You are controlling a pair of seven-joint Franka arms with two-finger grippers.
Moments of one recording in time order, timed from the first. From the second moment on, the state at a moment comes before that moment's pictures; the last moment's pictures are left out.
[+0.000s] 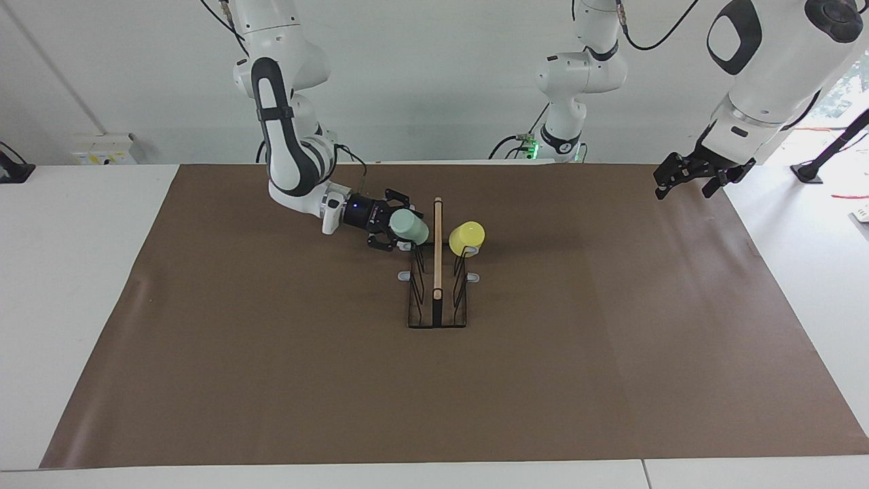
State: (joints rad) left arm -0.02 -0.03 0.00 -1.67 -0.01 1.60 0.02; right arm 0.36 0.09 -0.02 -2.52 2.06 2.02 -2.30
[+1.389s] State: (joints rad) left arm -0.02 -0.03 0.00 -1.67 -0.01 1.60 0.02; right arm -0.19 0.10 -0.04 -2.23 1.12 1.80 -1.97
